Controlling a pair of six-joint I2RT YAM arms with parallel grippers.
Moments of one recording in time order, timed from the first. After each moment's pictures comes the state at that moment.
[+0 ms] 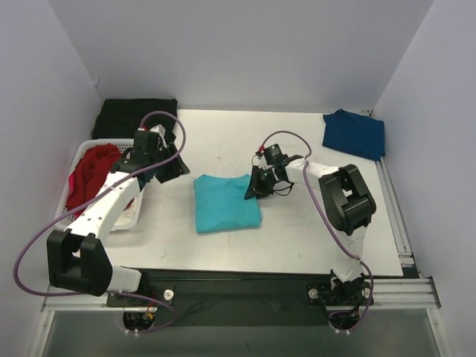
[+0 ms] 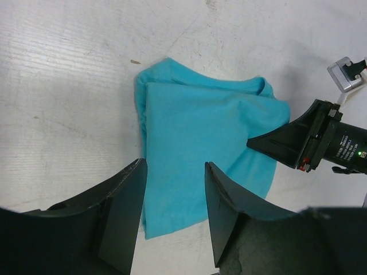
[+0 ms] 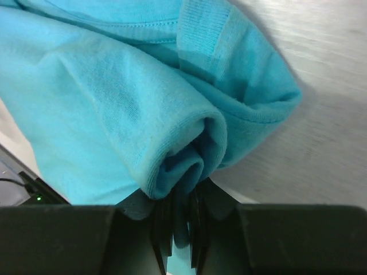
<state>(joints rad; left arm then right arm) -0.22 1.37 1.11 -0.53 0.14 -0.59 0.47 1.99 1.21 -0.31 -0.43 0.53</state>
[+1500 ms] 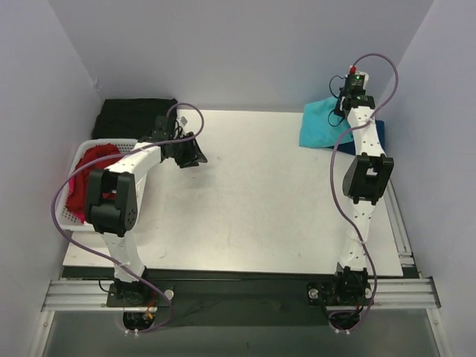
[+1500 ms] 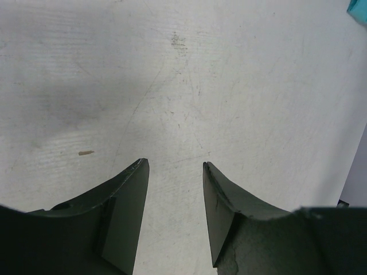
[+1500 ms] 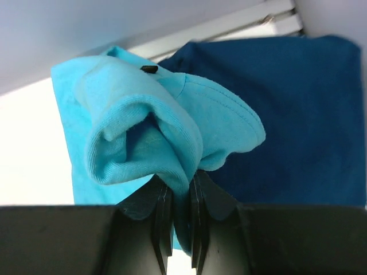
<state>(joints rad) -0.20 1.89 1.39 -0.38 0.38 -0.54 -0.07 2.44 2.41 -0.69 0.19 0.15</state>
